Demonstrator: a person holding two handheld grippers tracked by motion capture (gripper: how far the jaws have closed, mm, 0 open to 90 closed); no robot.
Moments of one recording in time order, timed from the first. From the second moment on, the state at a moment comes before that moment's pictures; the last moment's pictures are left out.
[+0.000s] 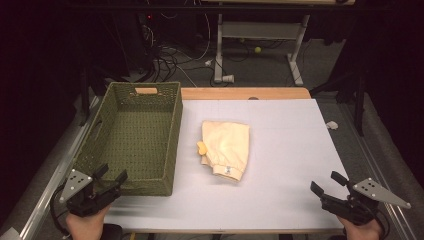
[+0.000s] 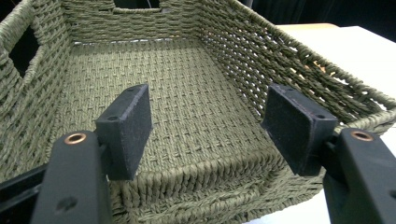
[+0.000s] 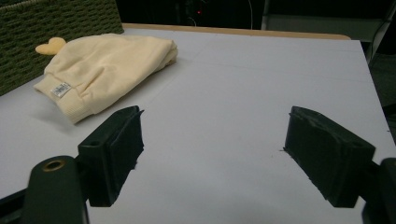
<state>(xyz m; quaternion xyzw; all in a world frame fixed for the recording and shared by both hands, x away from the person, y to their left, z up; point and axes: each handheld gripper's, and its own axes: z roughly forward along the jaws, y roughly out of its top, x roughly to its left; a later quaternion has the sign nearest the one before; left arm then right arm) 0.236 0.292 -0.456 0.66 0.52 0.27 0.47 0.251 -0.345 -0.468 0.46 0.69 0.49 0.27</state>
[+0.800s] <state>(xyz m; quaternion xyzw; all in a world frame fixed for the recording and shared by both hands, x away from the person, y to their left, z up) 0.244 0.277 -0.453 0.67 0.50 0.27 0.48 0.252 -0.344 -0.468 0.46 0.70 0.48 0.27</state>
